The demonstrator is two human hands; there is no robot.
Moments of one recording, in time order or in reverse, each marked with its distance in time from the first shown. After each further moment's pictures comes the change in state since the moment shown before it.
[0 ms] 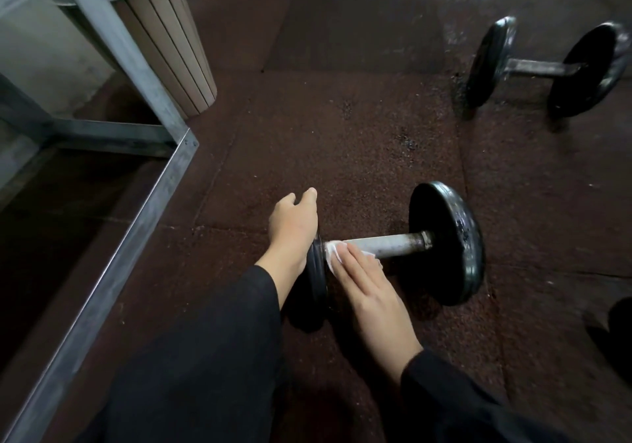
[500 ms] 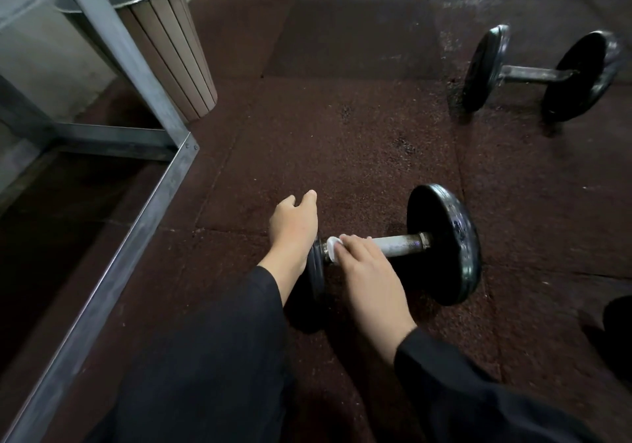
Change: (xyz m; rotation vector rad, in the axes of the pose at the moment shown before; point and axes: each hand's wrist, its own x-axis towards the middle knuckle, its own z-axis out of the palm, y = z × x) left_hand 0.007 -0.006 0.002 0.005 0.018 0.013; right_hand 0.029 -0.013 -0.018 -0.097 -0.031 0.137
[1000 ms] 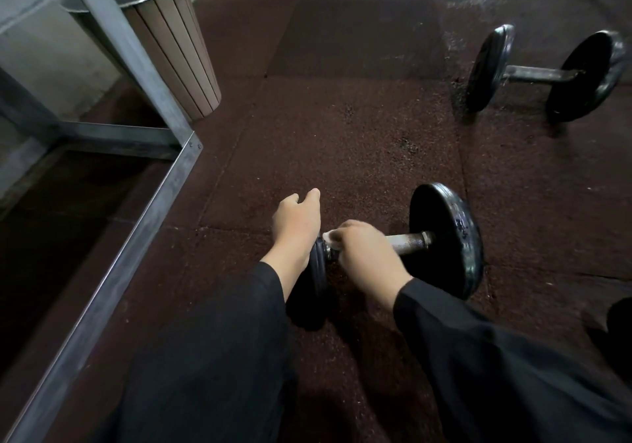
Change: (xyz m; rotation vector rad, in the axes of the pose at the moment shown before) left_hand 0.000 0.002 0.000 0.020 0.011 0.001; right_hand 0.041 0.000 -0.021 -0.009 -0.281 0.059
